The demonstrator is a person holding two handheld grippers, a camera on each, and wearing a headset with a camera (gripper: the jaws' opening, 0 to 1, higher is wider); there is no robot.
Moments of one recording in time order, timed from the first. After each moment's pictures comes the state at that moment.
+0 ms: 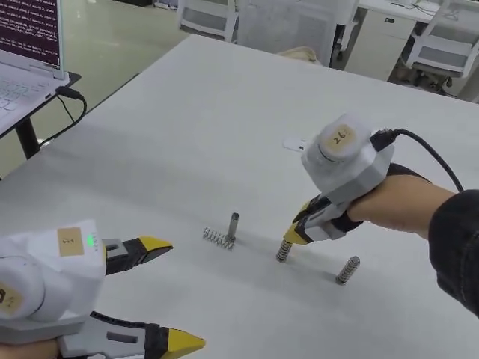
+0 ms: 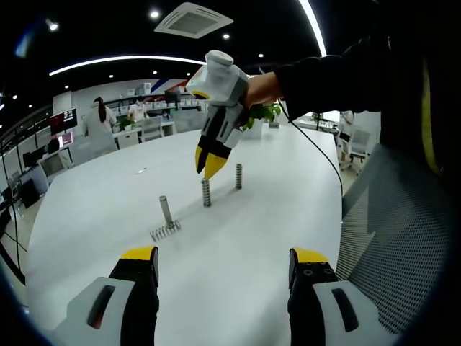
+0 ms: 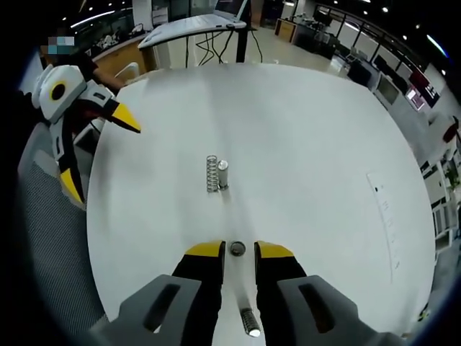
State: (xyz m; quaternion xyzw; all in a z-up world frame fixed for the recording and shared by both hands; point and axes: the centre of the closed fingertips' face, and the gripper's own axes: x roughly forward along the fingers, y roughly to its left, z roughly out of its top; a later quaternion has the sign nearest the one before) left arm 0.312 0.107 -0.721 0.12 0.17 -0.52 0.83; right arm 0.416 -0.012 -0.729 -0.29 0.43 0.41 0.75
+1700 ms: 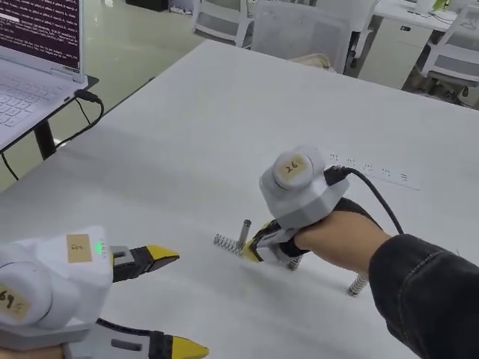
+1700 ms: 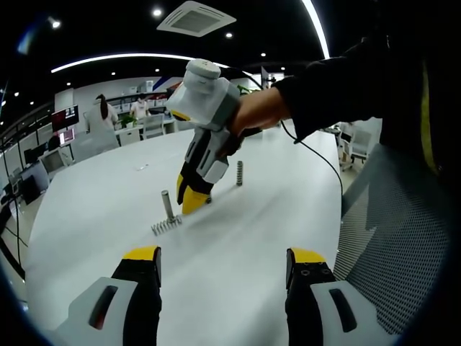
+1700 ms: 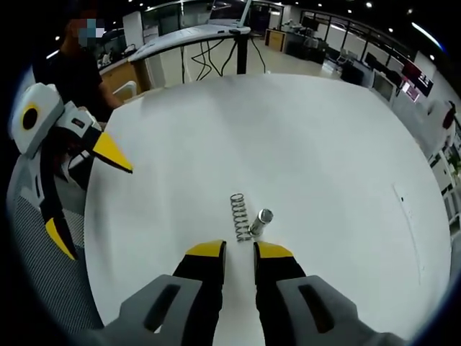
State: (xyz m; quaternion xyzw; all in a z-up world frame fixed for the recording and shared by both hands) left arm 0.310 0.114 -0.724 0.12 0.18 -0.51 0.83; right arm 0.415 0.060 -0.768 -0.24 0.42 0.41 0.78
